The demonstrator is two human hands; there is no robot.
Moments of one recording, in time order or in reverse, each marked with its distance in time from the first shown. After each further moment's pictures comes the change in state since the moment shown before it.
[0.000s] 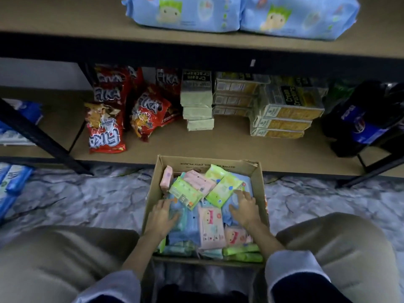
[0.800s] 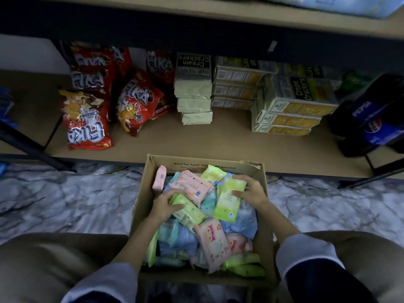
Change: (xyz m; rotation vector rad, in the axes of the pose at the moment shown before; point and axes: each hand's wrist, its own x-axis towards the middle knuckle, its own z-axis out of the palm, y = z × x) left_hand 0.079 0.000 0.022 -0.573 -0.153 0.004; right_hand 0.075 0.020 -0.023 0.593 -0.032 -0.035
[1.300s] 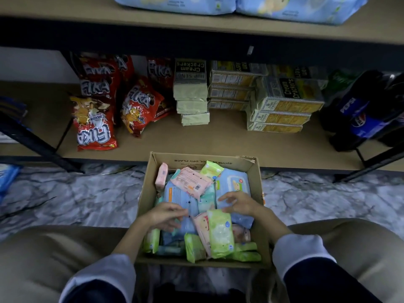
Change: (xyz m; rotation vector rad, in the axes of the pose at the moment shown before) left_hand -0.065 0.034 -0.016 -0.154 -0.380 -0.348; right_hand -0.049 -0.005 0.009 -0.297 -0.464 -0.025
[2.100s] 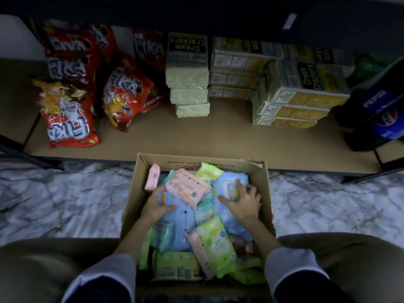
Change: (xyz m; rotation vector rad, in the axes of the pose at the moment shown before) left_hand 0.101 -0.019 -0.025 -0.130 0.415 0.045; right_hand 0.065 0.024 0.017 -0.057 0.534 0.411
